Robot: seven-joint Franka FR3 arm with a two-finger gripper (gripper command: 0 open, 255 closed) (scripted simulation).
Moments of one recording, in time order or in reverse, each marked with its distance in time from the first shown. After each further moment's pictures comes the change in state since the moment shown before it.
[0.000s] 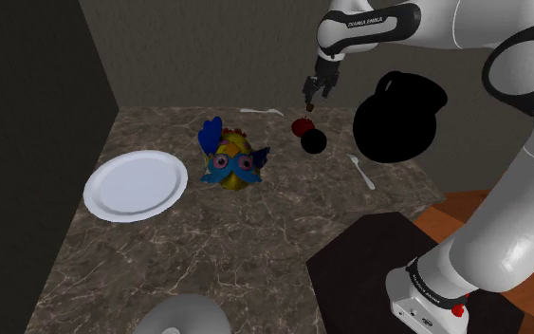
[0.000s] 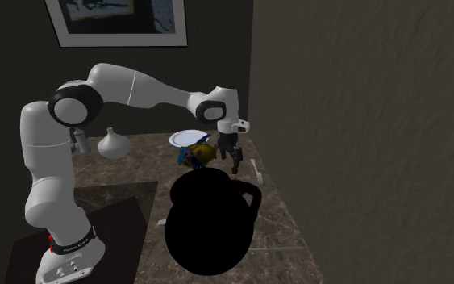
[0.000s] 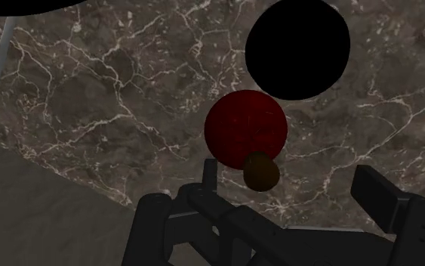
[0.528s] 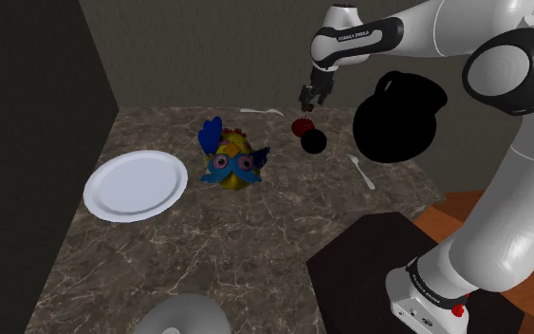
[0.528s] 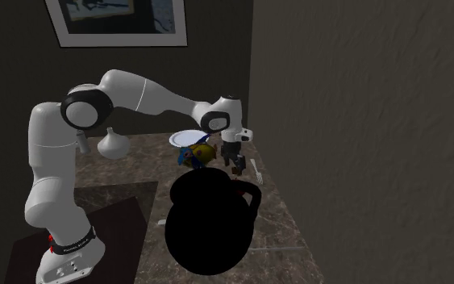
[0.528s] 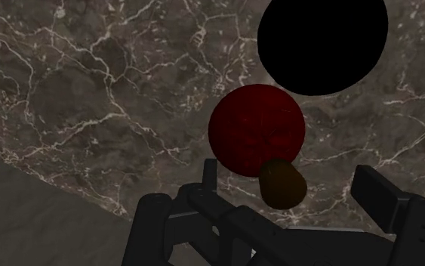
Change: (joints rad) arm -0.008 0.076 -0.001 0.002 0.010 0.075 -0.008
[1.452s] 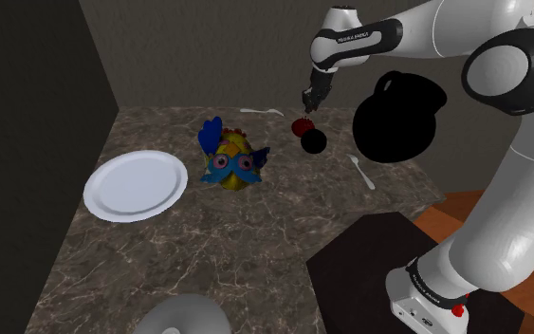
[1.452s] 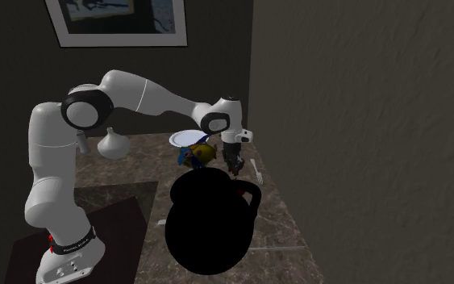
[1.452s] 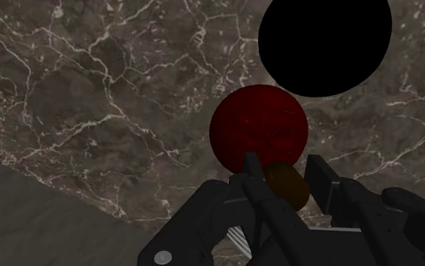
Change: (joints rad) arm 0.000 0.003 0.000 -0.007 0.000 0.010 -0.001
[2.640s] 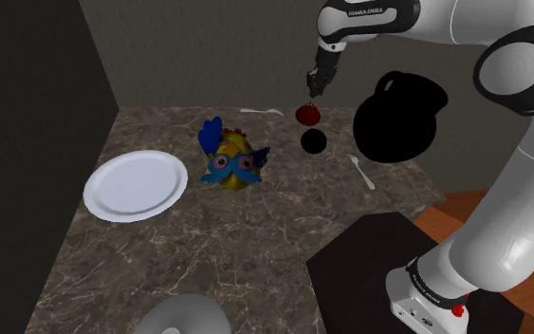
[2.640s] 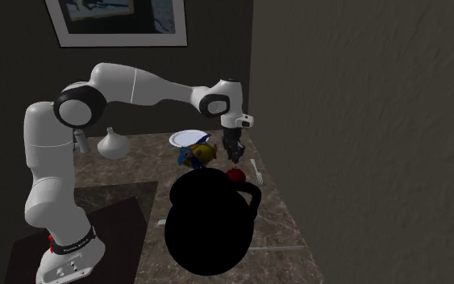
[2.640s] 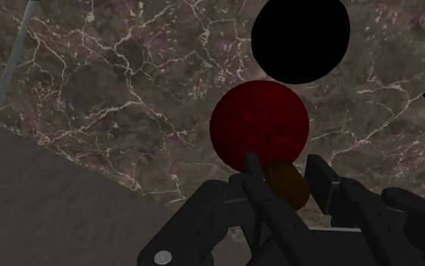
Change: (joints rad) arm 0.001 -0.046 -0.002 0.110 -0.006 -0.156 0.002
